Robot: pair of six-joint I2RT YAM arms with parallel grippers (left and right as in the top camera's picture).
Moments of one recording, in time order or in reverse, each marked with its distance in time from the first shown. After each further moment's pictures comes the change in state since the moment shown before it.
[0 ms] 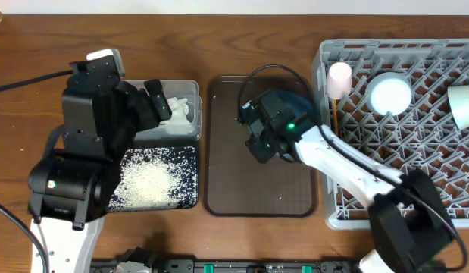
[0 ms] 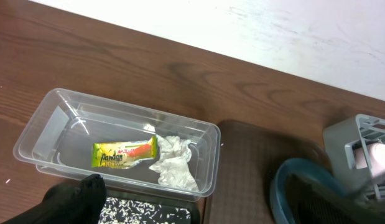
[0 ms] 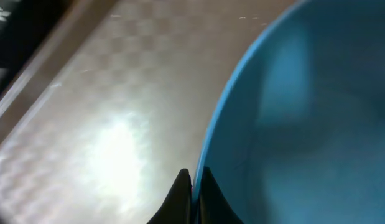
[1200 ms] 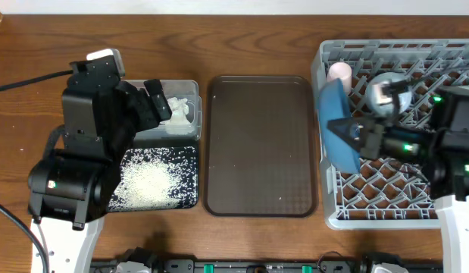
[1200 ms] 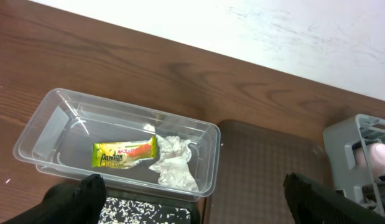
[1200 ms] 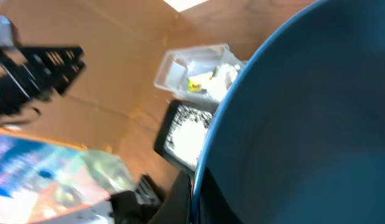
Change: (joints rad) left arm 0.000 0.000 0.000 0.000 0.000 0.000; right arm -0.776 -0.645 -0.039 -0.295 -0.956 0.229
